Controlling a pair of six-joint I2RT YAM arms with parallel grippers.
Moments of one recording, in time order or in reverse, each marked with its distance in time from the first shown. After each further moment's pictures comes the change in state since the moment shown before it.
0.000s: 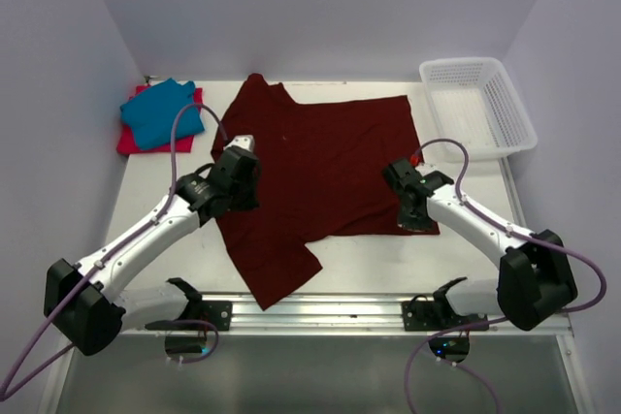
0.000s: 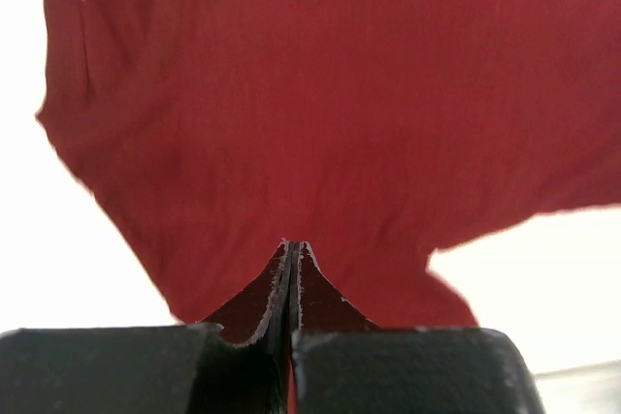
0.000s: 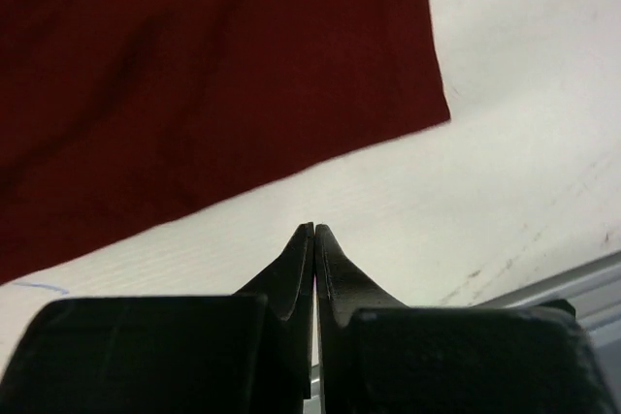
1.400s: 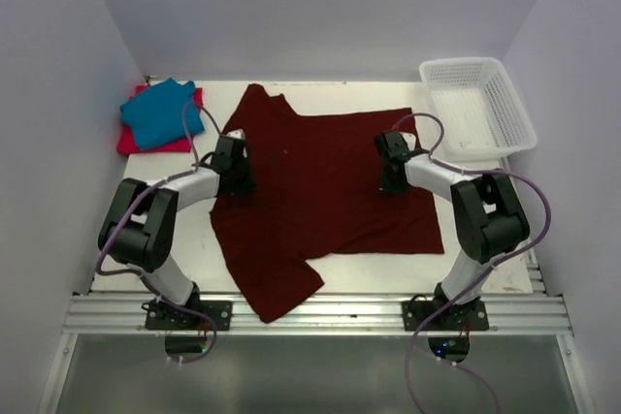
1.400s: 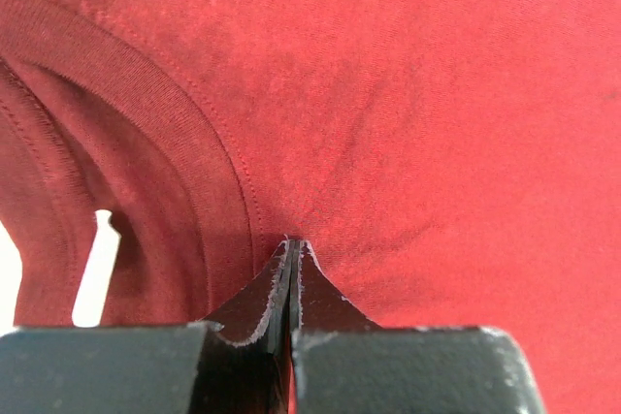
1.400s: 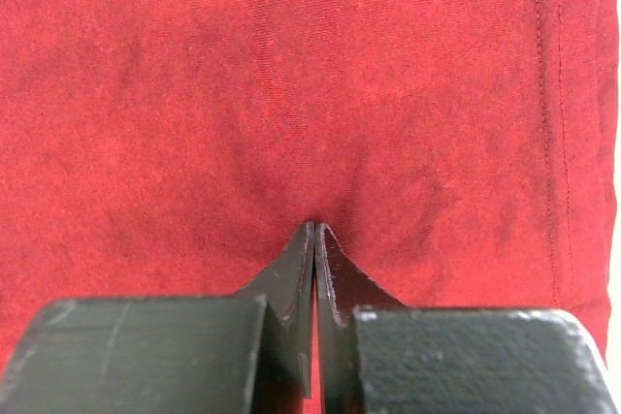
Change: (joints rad) left arm 0.333 0.541 -0.069 0.597 0.200 0.092; right arm -0.125 0.442 0.205 0.499 -0.100 -0.197
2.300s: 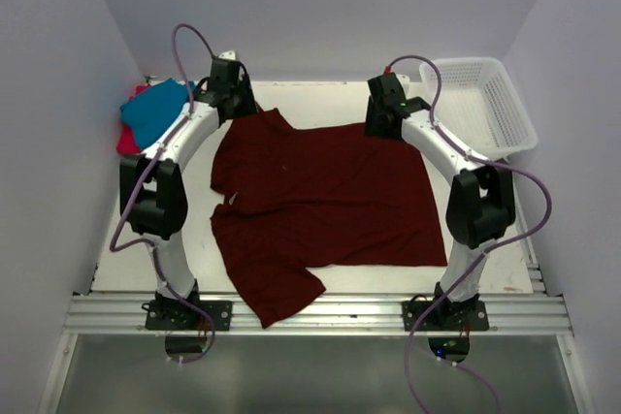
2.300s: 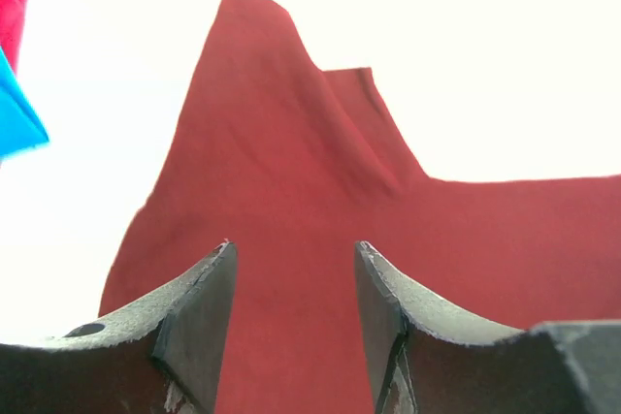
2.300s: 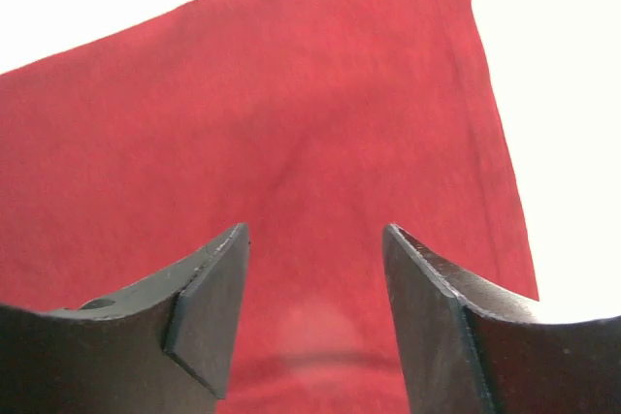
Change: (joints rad) left arm 0.050 0.167 0.706 -0.300 -0.108 0.089; right arm 0.000 0.060 0.484 -0.202 0.044 -0.092
